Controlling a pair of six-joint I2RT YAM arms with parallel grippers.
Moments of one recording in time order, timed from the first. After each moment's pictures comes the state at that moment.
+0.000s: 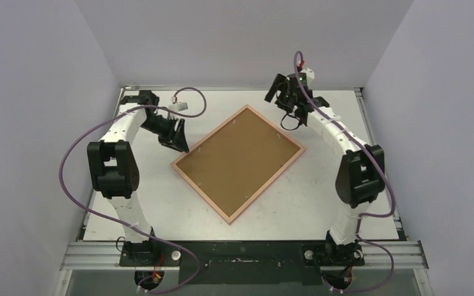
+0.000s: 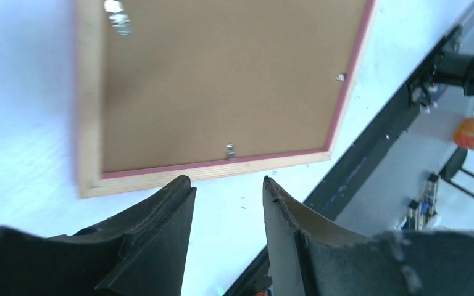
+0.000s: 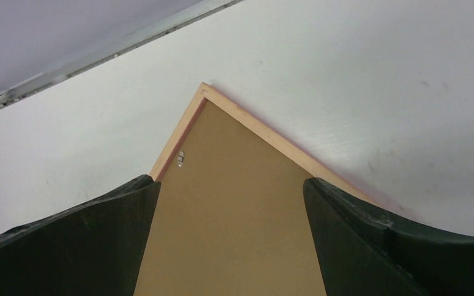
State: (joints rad) left arm -0.05 1.92 1.60 -1.21 0.74 0.39; right arm 0.33 1.93 1.68 -0.34 0.10 0.62
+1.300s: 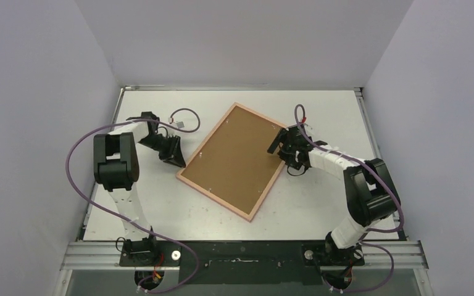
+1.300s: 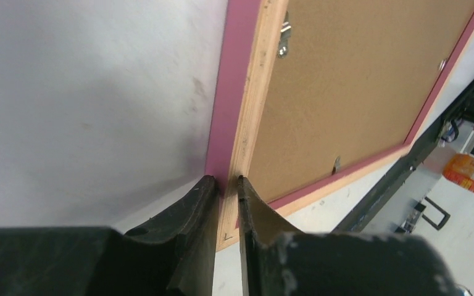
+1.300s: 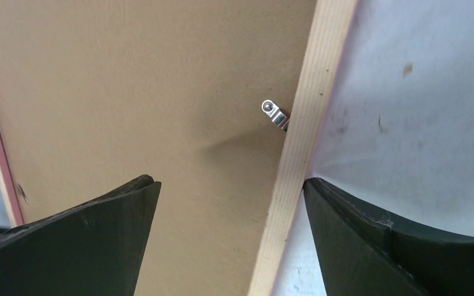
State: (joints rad) left arm 0.05 2.06 1.41 -0.90 0.69 0.28; right arm 0.38 1.62 0.90 -0.20 0.03 0.87
